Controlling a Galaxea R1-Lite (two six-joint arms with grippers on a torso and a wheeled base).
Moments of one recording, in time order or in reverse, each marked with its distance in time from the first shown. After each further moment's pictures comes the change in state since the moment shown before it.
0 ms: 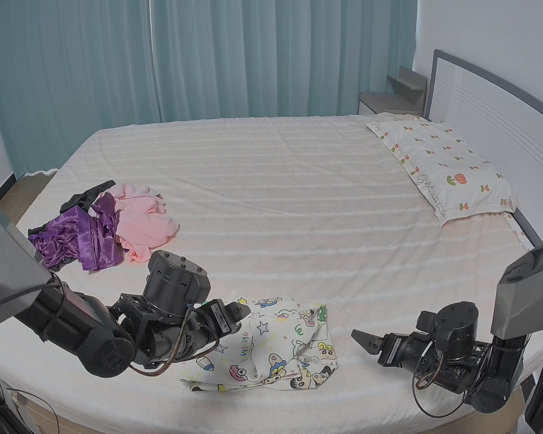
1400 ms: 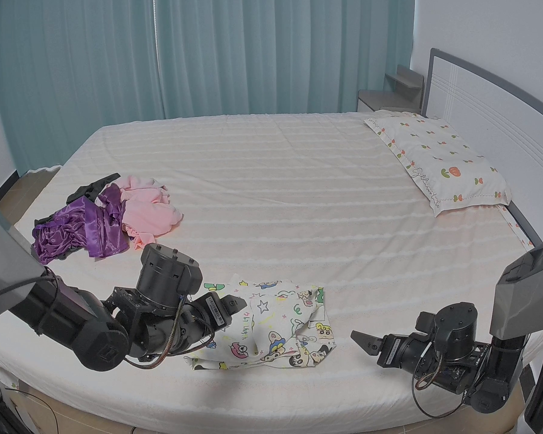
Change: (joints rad) left arm 0.039 -0.011 -0.011 -0.001 -0.035 0.009; right arm 0.001 0.006 0.000 0.000 0.001 -0.001
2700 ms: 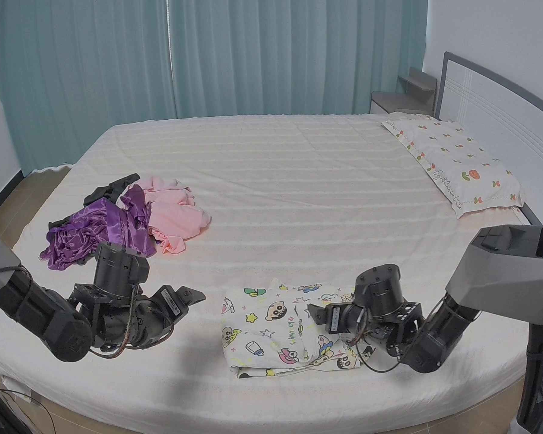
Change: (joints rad) left arm 0.185 -0.057 0.148 -0.111 -0.114 -0.079; right arm 0.050 0.129 -0.670 0.646 -0.159 -0.287
